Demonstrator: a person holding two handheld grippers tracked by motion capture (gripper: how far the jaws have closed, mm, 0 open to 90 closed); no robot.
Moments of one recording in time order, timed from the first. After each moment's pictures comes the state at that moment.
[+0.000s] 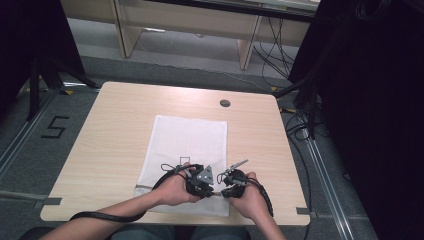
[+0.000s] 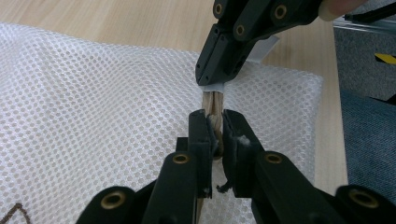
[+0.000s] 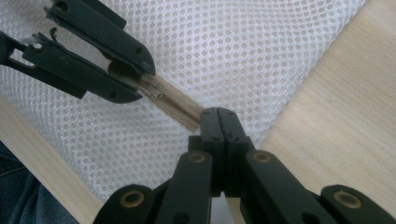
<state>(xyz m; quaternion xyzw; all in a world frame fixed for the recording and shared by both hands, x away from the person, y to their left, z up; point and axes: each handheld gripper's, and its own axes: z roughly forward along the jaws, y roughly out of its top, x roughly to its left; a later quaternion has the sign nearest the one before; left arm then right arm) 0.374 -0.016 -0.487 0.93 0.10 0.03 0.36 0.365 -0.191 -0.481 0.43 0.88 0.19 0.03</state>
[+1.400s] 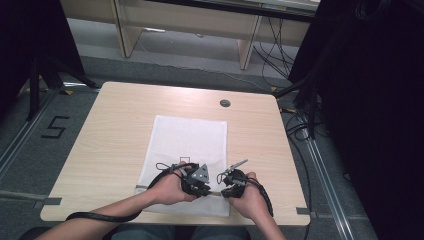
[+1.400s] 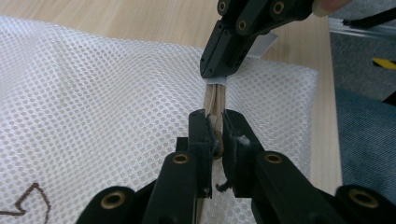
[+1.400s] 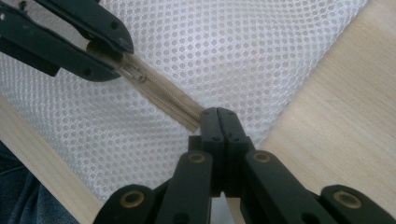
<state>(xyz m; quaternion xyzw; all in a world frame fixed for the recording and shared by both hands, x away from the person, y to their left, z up) 0.374 -0.003 -0.483 0.92 0.11 0.03 0.37 0.366 -0.191 -0.481 0.42 0.89 0.19 0.04</state>
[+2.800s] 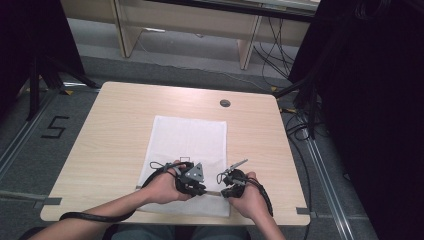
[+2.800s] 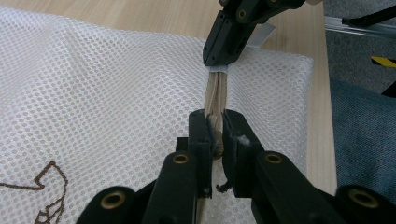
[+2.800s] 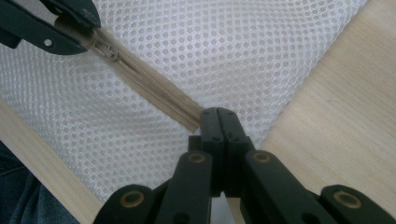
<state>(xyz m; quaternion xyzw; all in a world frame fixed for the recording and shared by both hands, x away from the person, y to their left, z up) 0.374 0.011 -0.479 0.92 0.11 0.03 0.37 0.368 -0.192 -0.481 0.41 0.89 0.19 0.04</state>
